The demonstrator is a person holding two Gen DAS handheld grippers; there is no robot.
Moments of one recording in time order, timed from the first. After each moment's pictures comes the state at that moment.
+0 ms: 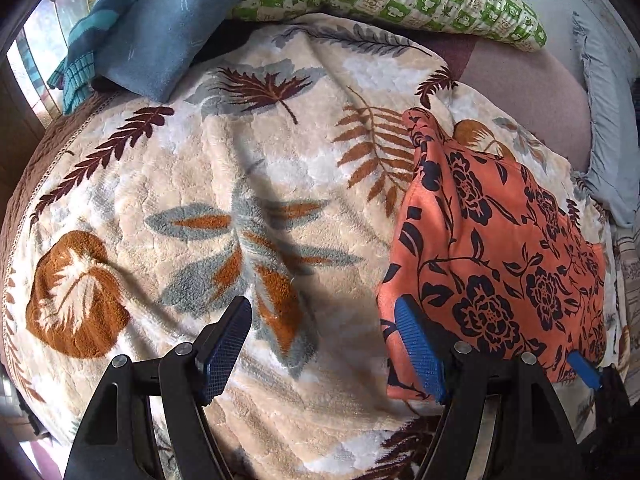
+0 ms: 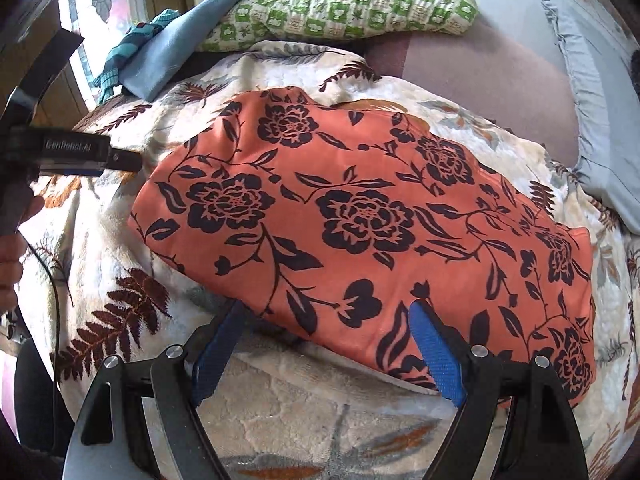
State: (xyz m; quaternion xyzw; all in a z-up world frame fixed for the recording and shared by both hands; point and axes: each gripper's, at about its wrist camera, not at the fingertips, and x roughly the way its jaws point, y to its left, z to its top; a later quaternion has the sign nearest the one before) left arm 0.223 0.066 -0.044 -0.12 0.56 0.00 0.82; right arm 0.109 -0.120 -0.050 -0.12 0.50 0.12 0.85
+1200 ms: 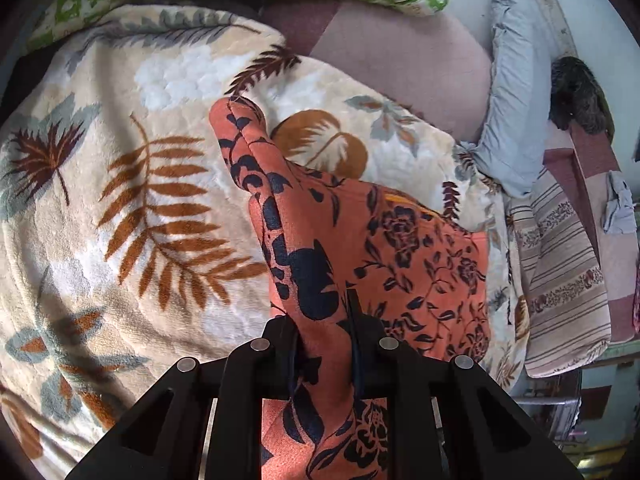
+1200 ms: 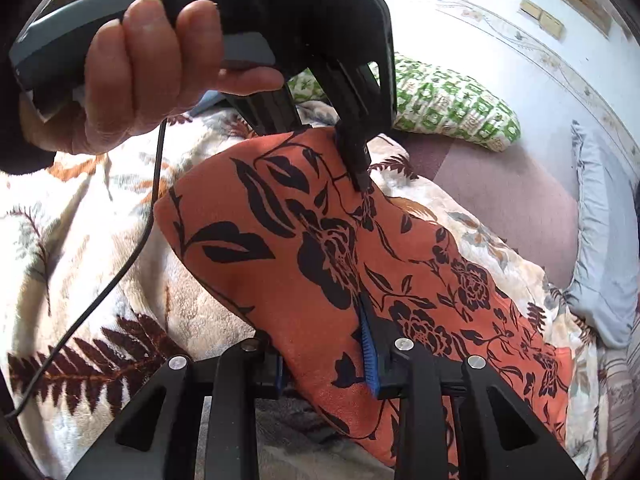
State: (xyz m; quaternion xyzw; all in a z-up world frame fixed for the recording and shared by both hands) left arm 0.357 -0.023 -0.019 -0.18 0.60 -0.22 0.75; right arm 0.107 -0.063 -0.041 -0.22 0.36 0.15 0.90
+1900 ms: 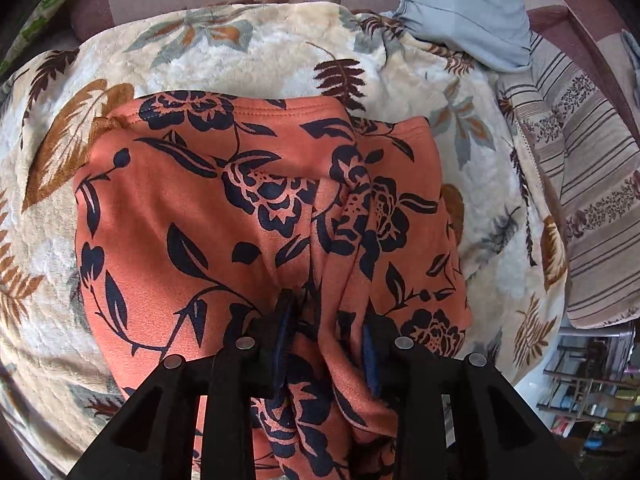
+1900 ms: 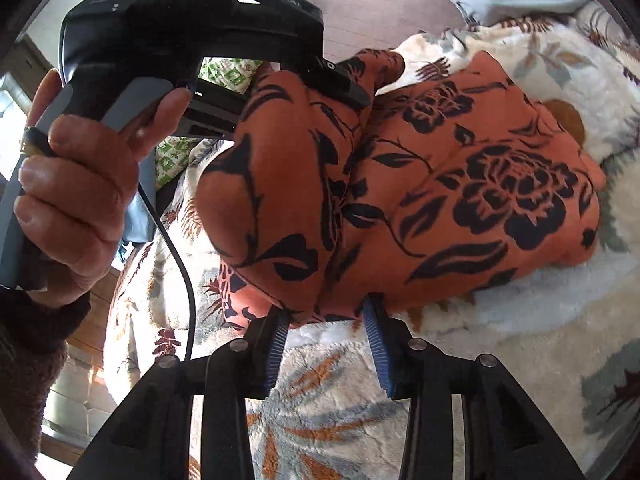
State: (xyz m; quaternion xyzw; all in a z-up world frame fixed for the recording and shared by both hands) left arm 0.308 -0.301 -0.047 -0.01 0.67 -0.24 0.71; right arm 0.055 -0.305 -0.058 0.25 0.46 0.09 0.84
